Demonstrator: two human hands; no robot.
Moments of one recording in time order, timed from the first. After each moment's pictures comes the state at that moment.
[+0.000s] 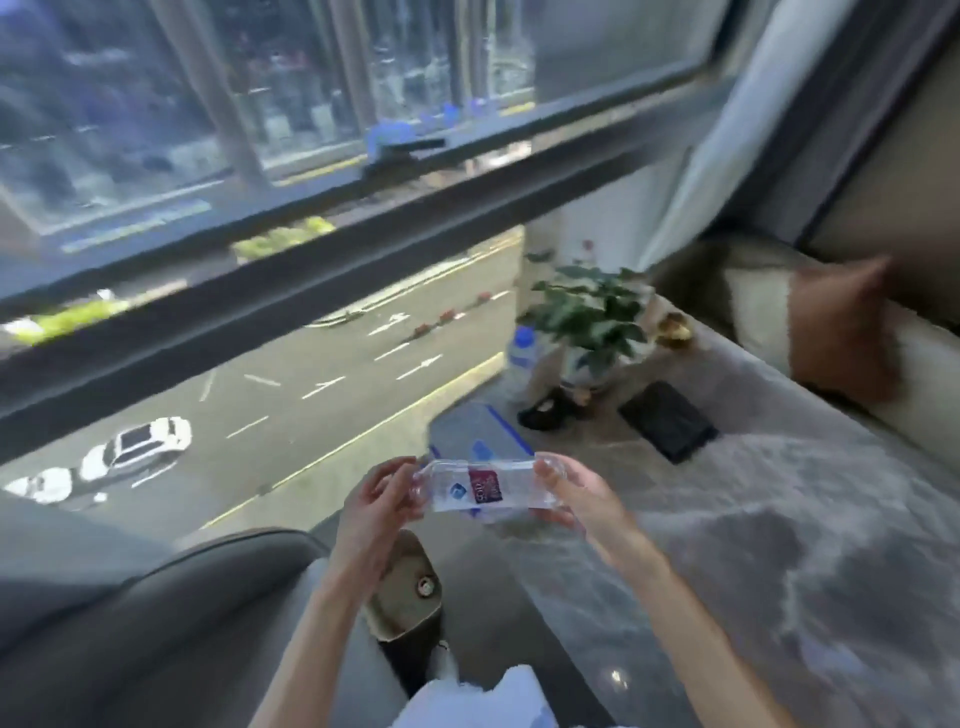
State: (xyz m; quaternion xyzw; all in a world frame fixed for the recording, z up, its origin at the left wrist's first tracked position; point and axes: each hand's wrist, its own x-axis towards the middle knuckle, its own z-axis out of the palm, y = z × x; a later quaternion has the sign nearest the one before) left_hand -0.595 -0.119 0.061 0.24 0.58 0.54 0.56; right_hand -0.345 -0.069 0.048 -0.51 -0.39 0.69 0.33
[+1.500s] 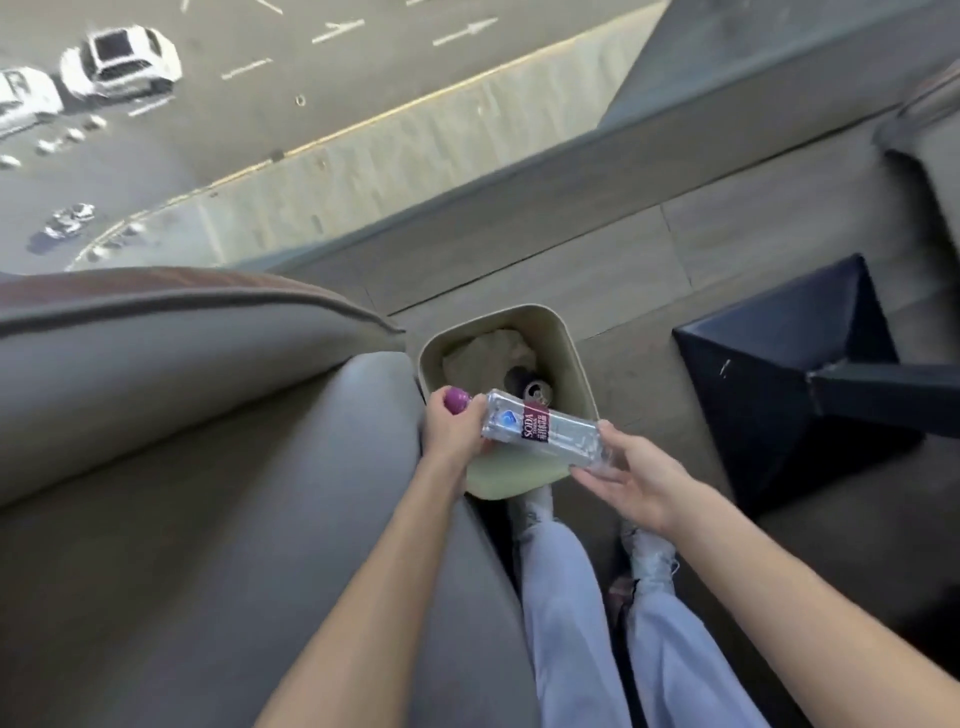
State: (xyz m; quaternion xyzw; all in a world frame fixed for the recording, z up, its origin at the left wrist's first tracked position) left_hand -0.791 -0.086 -0.600 -0.04 0.76 0.30 0.58; right_hand -0.606 -0.039 -0.558 -0.73 0.04 0.67 0.09
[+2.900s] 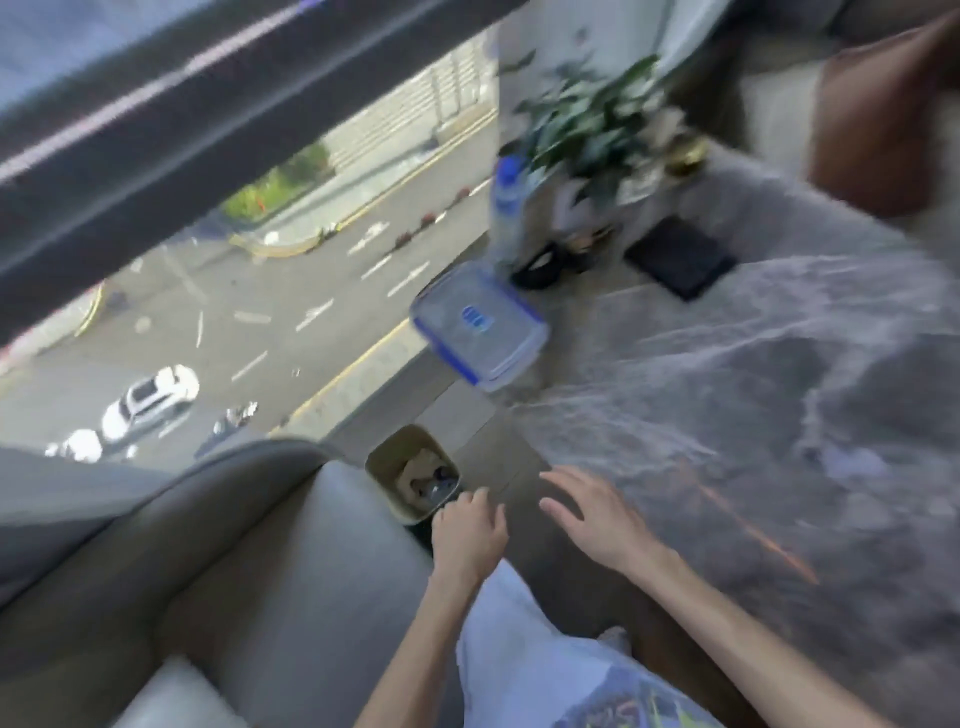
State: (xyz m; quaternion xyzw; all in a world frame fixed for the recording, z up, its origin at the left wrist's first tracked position) left_hand -0.522 -0.227 -0.101 0.63 0.71 -0.08 0.30; right_hand -0.333 -0.214 -0.094 -0.60 -0.71 0.36 0.06
